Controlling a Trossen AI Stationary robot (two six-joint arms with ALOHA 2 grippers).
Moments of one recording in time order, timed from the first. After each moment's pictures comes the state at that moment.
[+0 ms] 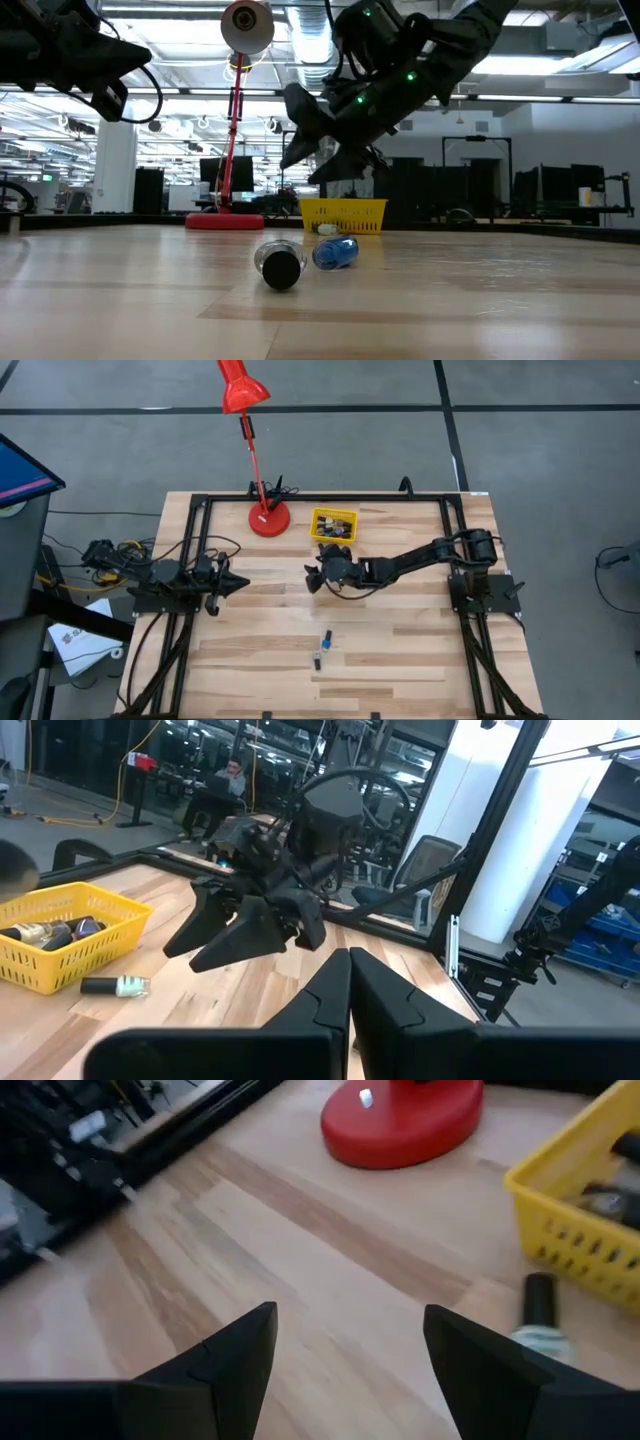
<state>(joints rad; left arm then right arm) -0.35 0.07 0.01 0.13 -0.40 -0.29 0.03 1.93 1.07 0.28 0.49 0.69</state>
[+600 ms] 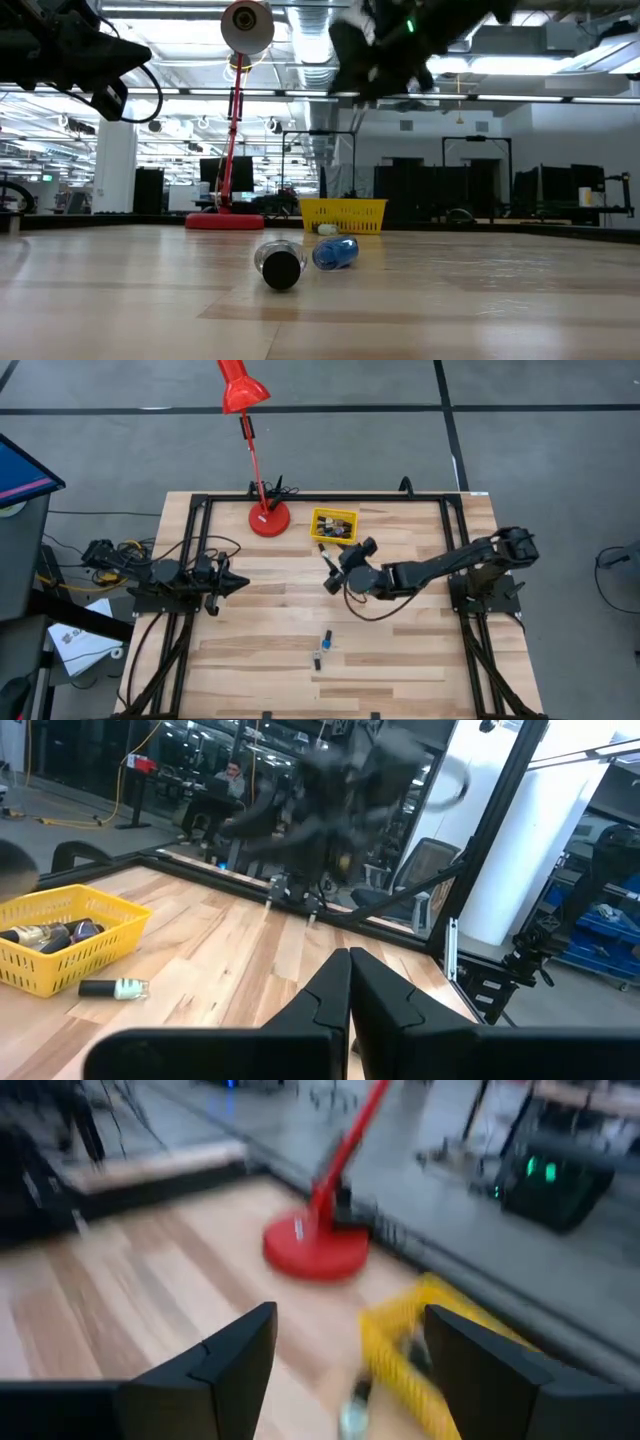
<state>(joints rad) -0.35 0.07 0.01 0.14 -0.40 -0.29 0.18 1.64 1.01 0.13 0.89 0.32</state>
